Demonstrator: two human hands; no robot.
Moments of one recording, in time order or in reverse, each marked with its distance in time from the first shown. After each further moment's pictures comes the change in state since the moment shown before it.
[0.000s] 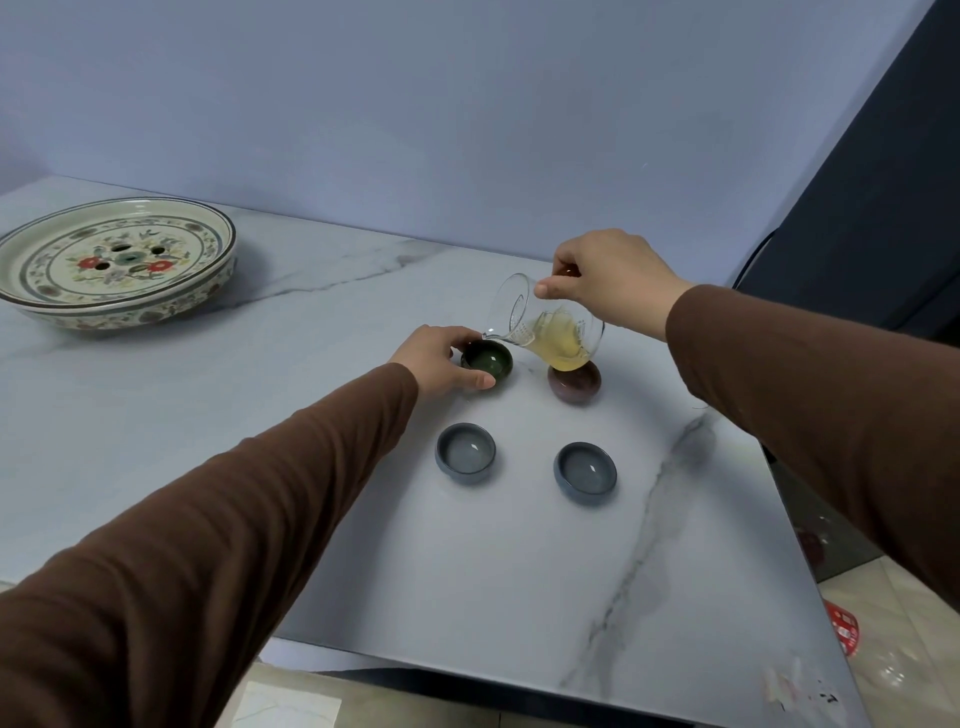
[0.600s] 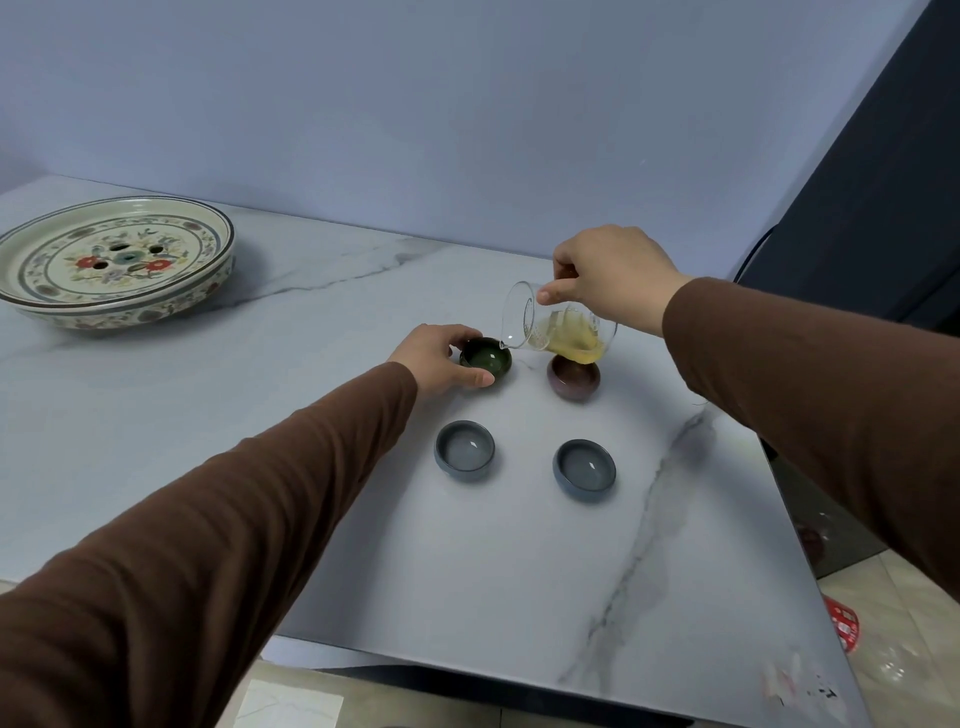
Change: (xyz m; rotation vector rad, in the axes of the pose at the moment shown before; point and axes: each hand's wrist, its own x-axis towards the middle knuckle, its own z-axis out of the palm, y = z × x) left_hand 0.000 -0.001 0.002 -0.011 0.002 -0.022; right_hand -0.002 -0.003 -0.007 -0.113 -0.048 0.004
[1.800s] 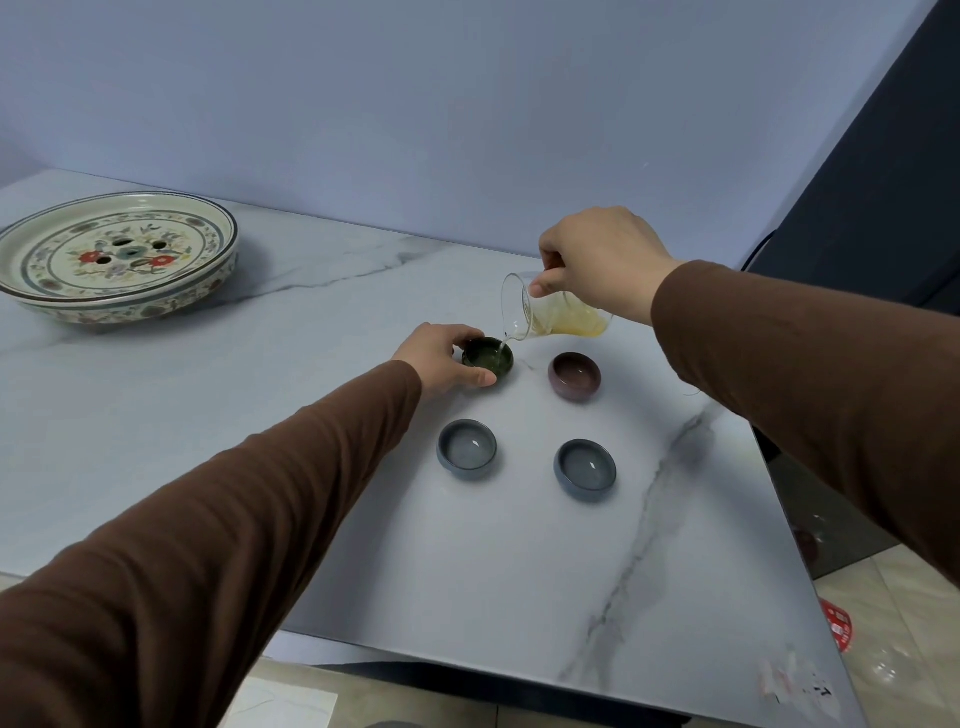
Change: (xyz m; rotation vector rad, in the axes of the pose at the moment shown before) left_hand -0.003 0.005 -0.001 0.040 -0.006 -0.003; right_hand 0.005 -0.019 -0.016 -0.119 0.036 -0.081
